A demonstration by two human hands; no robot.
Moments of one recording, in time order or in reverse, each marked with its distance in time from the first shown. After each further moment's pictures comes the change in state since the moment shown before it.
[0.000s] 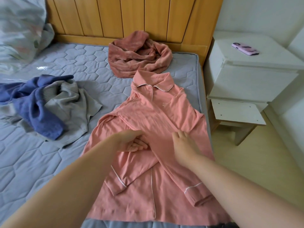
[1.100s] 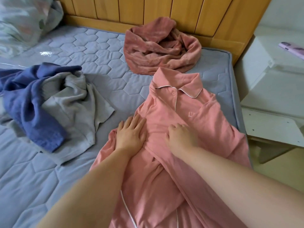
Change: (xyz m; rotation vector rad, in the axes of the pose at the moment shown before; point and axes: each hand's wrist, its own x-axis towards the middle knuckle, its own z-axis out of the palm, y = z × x) left_hand 0.119 -0.016 -0.093 1.120 0.935 0.768; right_hand 0.141 -0.068 0.018 -0.135 0.087 -0.081
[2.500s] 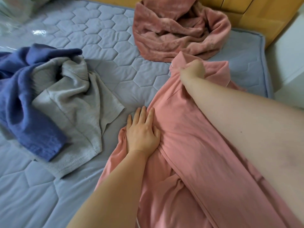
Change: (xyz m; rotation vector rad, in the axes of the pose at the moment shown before) left_hand 0.013 -0.004 0.016 -0.080 0.044 -0.198; right_hand 0.227 0.003 -0.022 0.677 0.195 0.617
